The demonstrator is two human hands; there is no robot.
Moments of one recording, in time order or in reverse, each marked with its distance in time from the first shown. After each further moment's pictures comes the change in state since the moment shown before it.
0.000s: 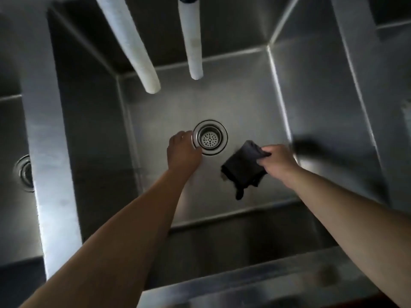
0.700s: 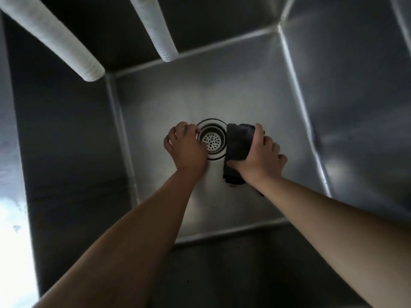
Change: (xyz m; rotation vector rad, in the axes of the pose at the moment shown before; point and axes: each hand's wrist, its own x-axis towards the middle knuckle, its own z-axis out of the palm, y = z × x) left_hand 0.034 0.006 0.050 0.132 0.323 0.006; right_hand 0.032 -0.020 0.067 -0.259 0.194 -0.069
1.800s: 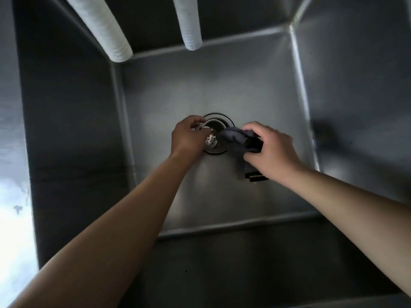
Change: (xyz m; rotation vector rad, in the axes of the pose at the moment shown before) left_hand 0.006 0.004 -0.041 -0.751 -0.266 -0.326; right_hand -0.006 0.000 -0.050 0.143 -0.031 -0.432
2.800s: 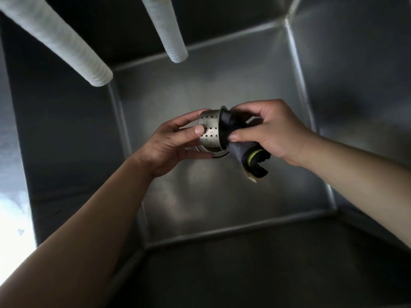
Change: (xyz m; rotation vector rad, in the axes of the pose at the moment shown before) left_hand -0.017 0.037 -0.065 -0.476 -0.765 -0.076; right_hand 0.031 -0.031 -0.034 0.582 -0.162 0.006
